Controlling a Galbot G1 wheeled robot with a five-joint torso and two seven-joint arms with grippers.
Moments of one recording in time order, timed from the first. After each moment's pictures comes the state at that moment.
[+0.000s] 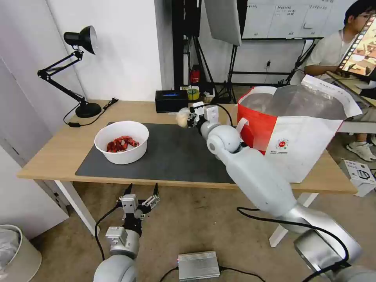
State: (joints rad) left arm 1.54 -1.29 -0.32 -2.05 -0.27 -0.03 -0.24; right arm -0.37 1.26 -0.16 1.56 0.65 -0.54 0.31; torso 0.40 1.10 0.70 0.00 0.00
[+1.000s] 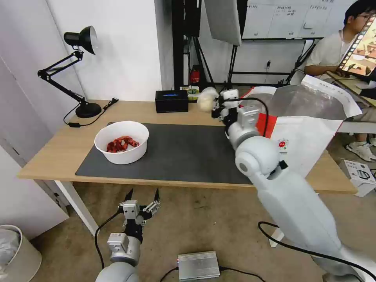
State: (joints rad) left arm 1.59 -1.32 -0.31 -2.06 -0.22 -0.03 -0.24; right arm -0.58 1.12 0.06 2.01 0.55 -0.52 0.42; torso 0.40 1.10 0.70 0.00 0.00
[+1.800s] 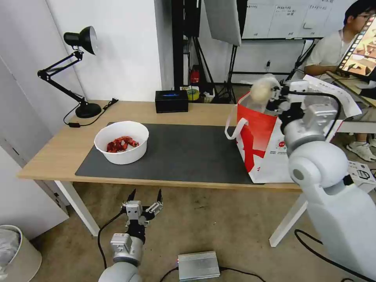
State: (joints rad) left arm 1.58 -1.31 -0.30 -2.05 -0.21 -0.03 -0.24; right arm -0.79 0.99 0.38 2.14 0.59 -0.52 0.46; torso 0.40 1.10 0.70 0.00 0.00
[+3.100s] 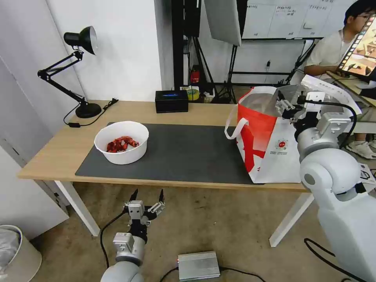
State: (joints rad) left arm 1.57 -1.32 -0.29 -2.04 -0.21 -0.03 -0.24; right arm -0.85 0.97 0.42 2.12 0.63 -0.39 0.43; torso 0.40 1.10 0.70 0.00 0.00
